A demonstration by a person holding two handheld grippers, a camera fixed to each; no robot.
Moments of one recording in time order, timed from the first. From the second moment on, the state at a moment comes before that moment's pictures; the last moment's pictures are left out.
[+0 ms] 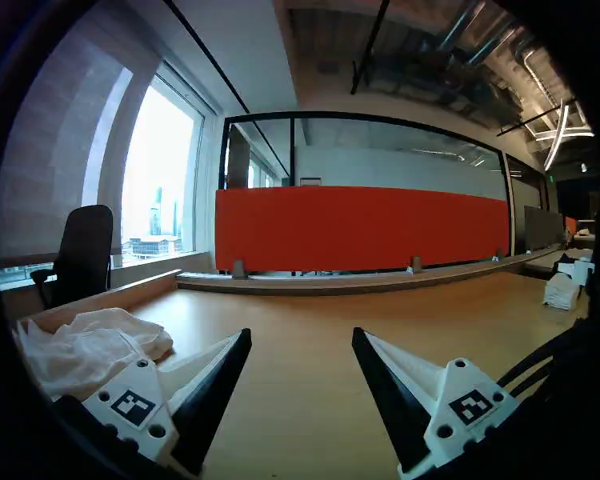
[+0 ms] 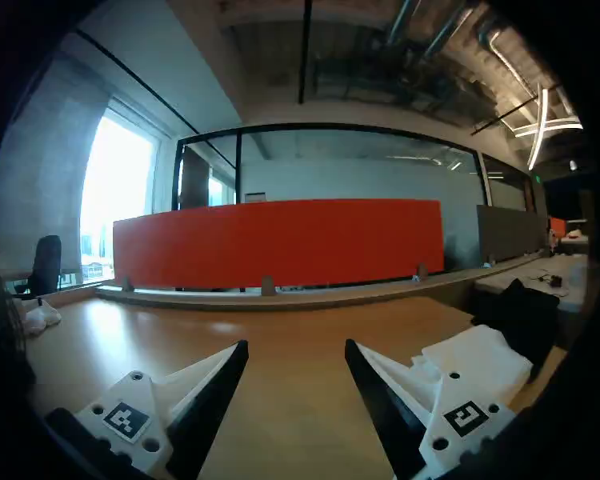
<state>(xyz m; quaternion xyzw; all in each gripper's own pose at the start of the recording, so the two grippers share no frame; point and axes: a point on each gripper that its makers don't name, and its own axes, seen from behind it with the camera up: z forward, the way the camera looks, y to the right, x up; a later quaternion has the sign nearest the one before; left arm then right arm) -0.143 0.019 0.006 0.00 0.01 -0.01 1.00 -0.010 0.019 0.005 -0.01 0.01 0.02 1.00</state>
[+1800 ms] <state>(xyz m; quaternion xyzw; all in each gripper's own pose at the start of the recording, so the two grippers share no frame) -0.142 0.020 0.006 0.00 0.01 -0.01 1.00 -0.013 0.007 0.003 0.00 0.01 0.00 1.00</state>
